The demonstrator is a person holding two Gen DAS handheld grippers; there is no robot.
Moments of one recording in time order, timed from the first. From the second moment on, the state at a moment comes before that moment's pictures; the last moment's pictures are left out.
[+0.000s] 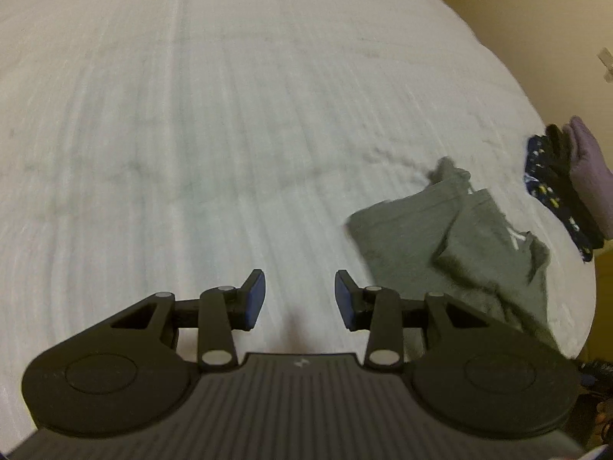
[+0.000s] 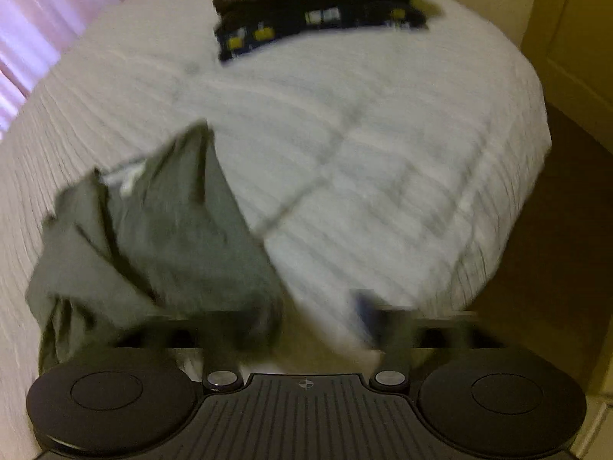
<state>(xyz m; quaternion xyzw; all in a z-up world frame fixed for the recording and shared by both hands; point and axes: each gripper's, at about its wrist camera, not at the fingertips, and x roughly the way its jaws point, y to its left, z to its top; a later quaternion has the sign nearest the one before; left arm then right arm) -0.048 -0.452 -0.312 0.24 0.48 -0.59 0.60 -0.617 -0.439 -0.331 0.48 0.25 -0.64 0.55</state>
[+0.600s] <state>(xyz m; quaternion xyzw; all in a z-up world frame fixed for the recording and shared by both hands) -0.100 -0.551 -0.425 0.08 0.62 -0.61 0.49 -0.586 -0.541 -0.397 0.55 0.19 -0.56 0.59</state>
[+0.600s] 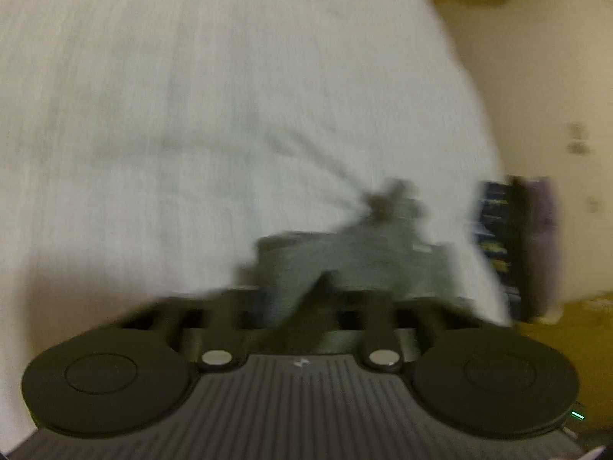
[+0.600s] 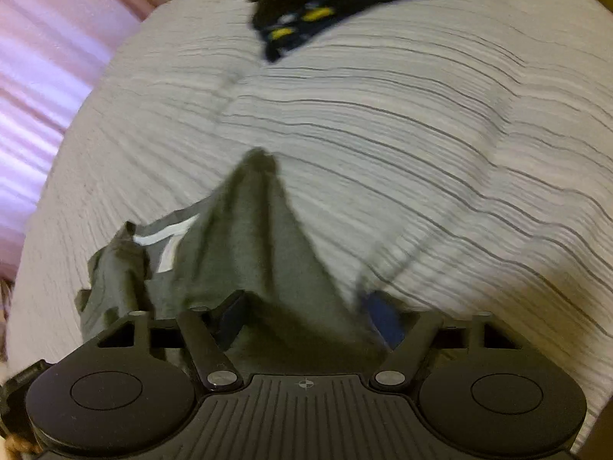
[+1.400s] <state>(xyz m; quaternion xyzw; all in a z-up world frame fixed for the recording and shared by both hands) 0.030 -0.239 -0.227 -0.04 0.50 -0.44 0.75 -0.362 -0.615 -0.280 0.43 0.21 -0.36 0.80</state>
